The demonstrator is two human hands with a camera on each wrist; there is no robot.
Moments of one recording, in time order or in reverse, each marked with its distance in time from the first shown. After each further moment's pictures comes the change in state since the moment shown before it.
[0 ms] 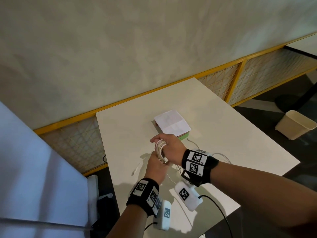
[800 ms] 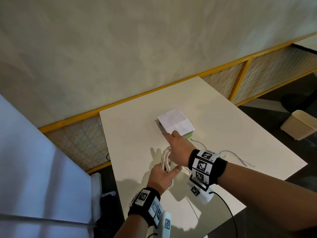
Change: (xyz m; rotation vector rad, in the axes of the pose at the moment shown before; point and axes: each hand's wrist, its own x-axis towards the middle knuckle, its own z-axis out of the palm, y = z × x) left_hand -0.018 -0.024 0.000 -0.023 -0.050 -0.061; right_hand -0.002 -0.002 -0.011 -0.731 -0.131 0.014
